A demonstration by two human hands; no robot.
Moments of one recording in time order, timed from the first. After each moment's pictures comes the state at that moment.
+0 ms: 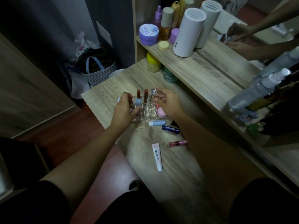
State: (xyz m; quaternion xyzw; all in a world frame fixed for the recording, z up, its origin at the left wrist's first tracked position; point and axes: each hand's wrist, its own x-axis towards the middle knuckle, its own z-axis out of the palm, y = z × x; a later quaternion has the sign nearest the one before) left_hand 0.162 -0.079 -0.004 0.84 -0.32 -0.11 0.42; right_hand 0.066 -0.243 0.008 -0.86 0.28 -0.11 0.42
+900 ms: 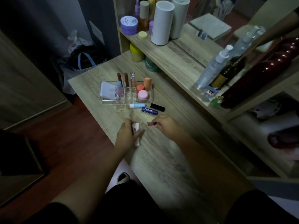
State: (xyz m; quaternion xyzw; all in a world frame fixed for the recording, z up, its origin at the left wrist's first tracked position) left_hand -0.006 -0.048 -0.045 0.88 -0.26 -0.21 0.35; right_hand -0.095 -0.218 -0.018 -0.95 0.17 0.08 0.23
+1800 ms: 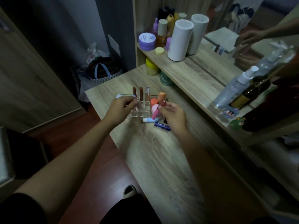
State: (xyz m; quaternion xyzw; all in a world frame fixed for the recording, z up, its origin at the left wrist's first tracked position) left_hand 0.115 -0.064 0.052 0.84 -0.38 -0.11 0.37; right_hand -0.020 -0.214 0.024 -0.64 0.38 -0.19 0.64
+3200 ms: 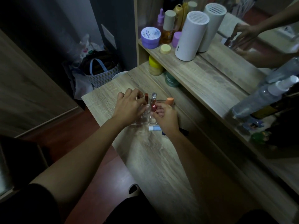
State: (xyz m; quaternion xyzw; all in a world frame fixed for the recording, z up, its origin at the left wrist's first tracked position) left_hand 0.169 -0.103 0.029 0.86 -0.50 0.02 0.10; right_hand 0.056 -0.212 -0.019 -0.79 0.35 -0.15 0.48
